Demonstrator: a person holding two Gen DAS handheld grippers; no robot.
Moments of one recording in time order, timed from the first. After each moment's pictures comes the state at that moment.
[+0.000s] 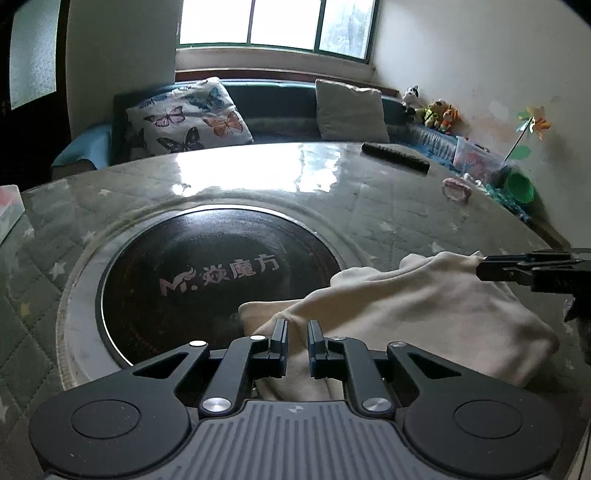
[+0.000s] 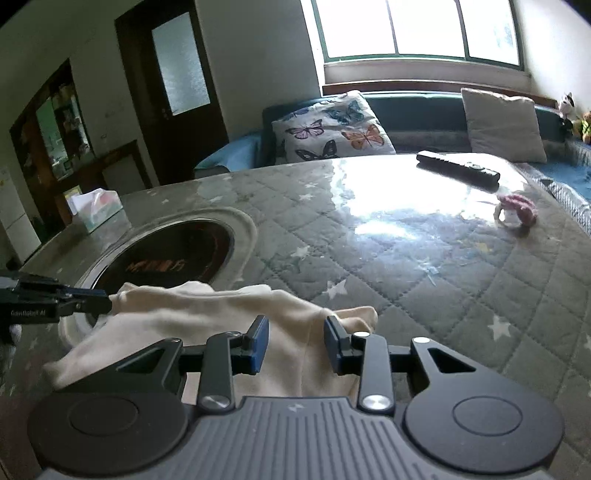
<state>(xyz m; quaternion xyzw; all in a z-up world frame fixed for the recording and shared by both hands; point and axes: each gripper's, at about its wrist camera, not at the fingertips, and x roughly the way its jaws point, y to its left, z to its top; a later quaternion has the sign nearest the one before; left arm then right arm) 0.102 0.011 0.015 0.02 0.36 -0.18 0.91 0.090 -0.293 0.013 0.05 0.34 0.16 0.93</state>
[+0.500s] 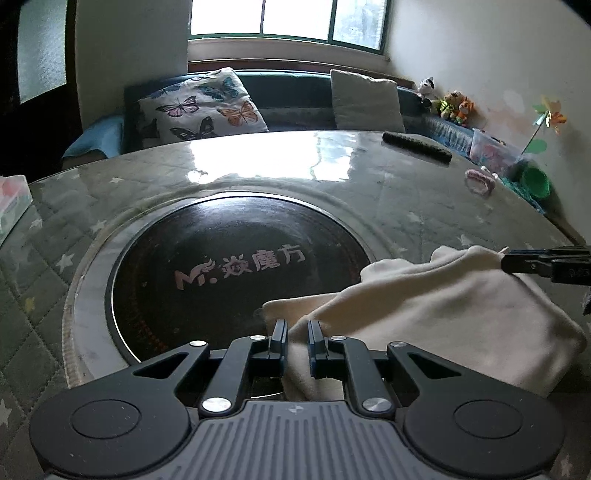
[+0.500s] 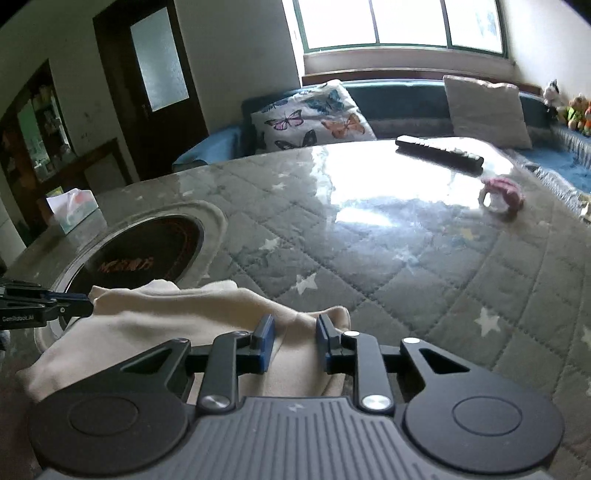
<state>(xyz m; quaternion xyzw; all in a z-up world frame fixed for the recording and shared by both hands) 0.108 0.018 0.012 0.02 0.37 -0.16 0.92 0.101 -0.298 0.004 0.04 0.35 0.14 0.93</state>
